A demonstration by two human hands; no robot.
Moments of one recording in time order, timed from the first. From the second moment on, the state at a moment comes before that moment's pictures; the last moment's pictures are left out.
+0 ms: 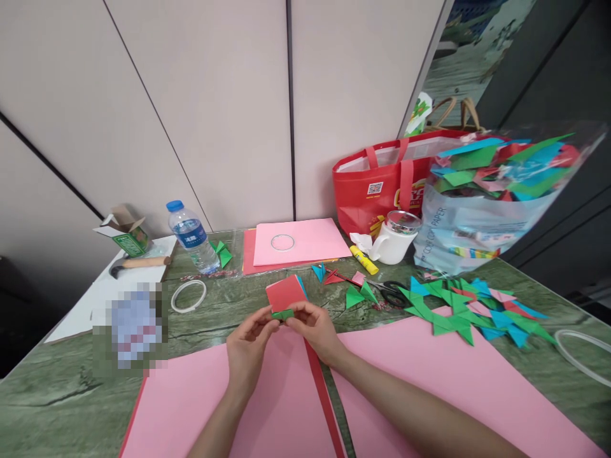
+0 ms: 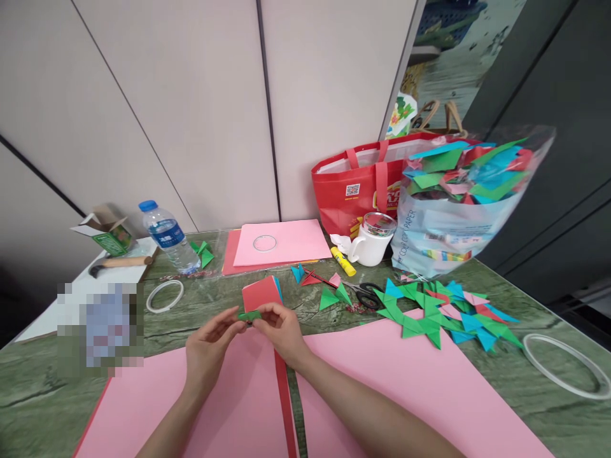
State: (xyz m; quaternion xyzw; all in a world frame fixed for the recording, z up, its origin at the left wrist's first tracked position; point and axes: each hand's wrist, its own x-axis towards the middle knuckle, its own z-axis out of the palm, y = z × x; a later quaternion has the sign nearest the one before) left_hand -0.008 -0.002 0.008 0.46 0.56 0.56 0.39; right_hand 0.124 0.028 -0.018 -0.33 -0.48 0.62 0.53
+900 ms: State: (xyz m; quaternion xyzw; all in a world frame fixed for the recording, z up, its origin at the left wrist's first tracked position) left_hand -0.015 0.004 0.006 0.46 0.55 0.58 0.38; right_hand 0.122 0.025 -0.018 -0.34 -0.51 0.61 0.51
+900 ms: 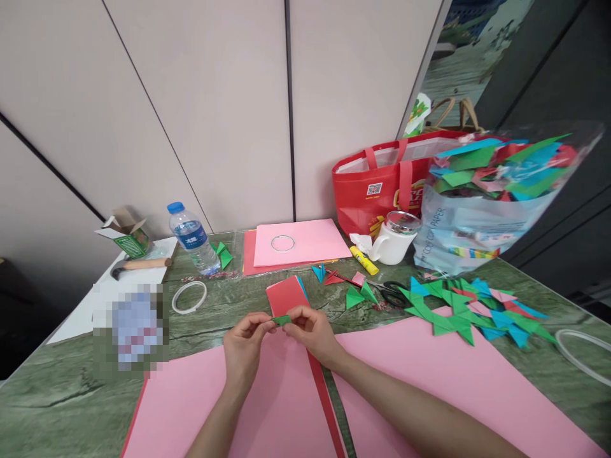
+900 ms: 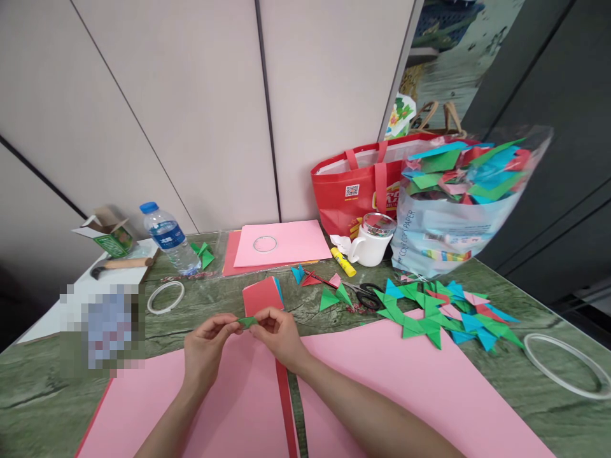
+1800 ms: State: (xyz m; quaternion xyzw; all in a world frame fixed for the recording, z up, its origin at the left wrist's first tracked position) left_hand -0.014 0.003 0.016 0.52 0.56 0.51 0.40; right_hand 0.123 0.023 -0.018 -0.37 -0.52 0.59 0.50
